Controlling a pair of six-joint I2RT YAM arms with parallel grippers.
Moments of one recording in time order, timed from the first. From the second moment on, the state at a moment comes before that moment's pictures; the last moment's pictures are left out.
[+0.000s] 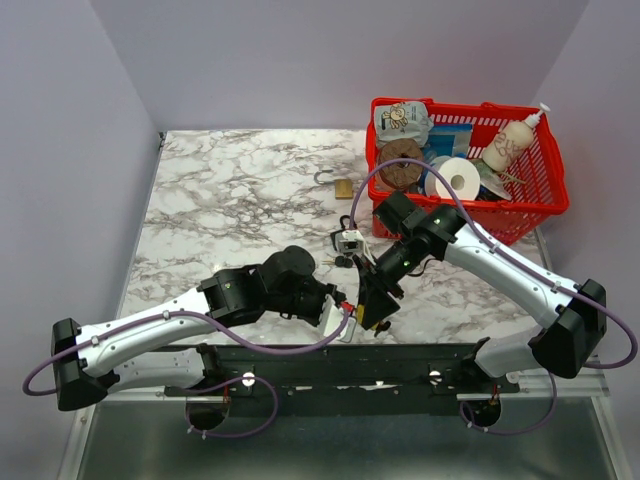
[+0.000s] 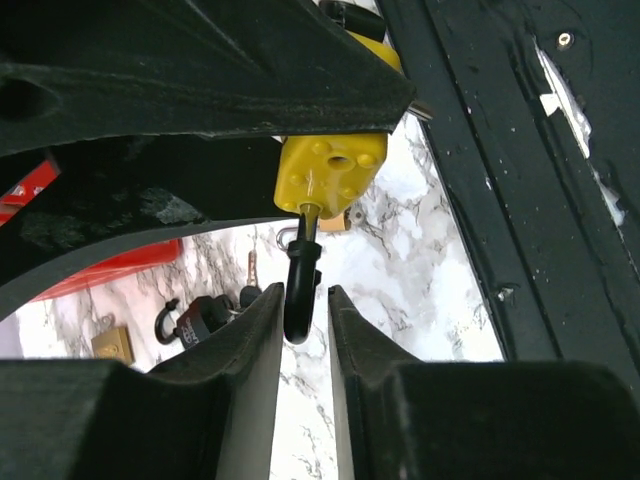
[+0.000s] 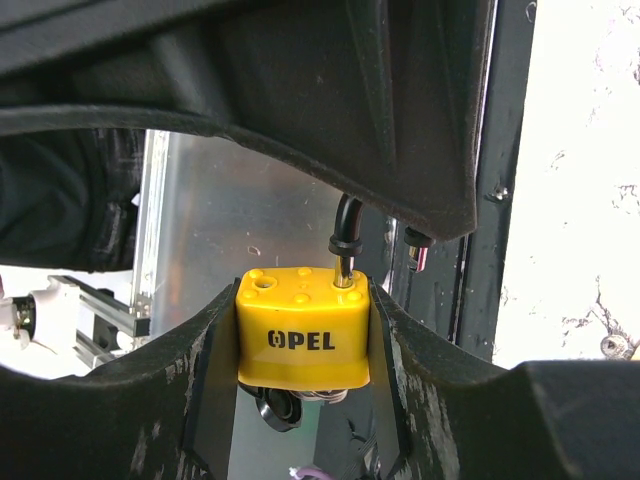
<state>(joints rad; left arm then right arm) -1.15 1.01 0.93 -0.51 0.34 0.81 0.76 1.40 1.26 -1.13 -1.07 -0.44</state>
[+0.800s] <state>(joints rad) -0.95 0.91 0.93 -0.59 0.49 0.54 0.68 1.35 1.39 -1.15 -0.88 -0.50</state>
